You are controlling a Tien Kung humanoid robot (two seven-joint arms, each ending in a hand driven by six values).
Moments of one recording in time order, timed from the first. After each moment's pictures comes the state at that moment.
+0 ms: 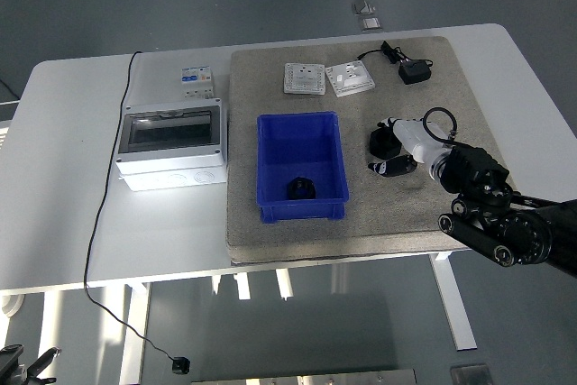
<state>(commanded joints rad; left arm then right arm) -0.27 0.19 -1.19 -0.28 1.02 0.13 0.47 0.80 -0.22 0.34 0.80 -1.62 -0.29 -0.19</state>
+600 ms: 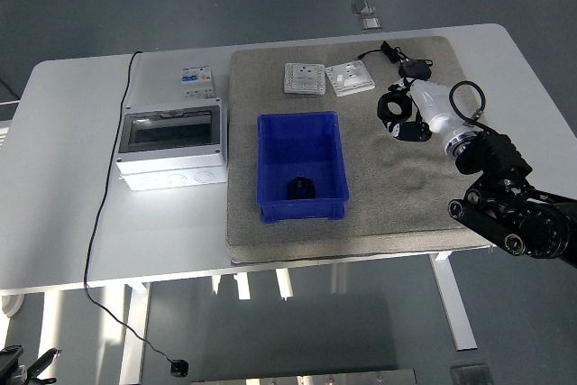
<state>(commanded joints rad) -0.27 0.19 -1.18 -0.28 1.00 0.13 0.46 0.77 -0.29 0.49 0.91 -1.59 -0.53 -0.09</state>
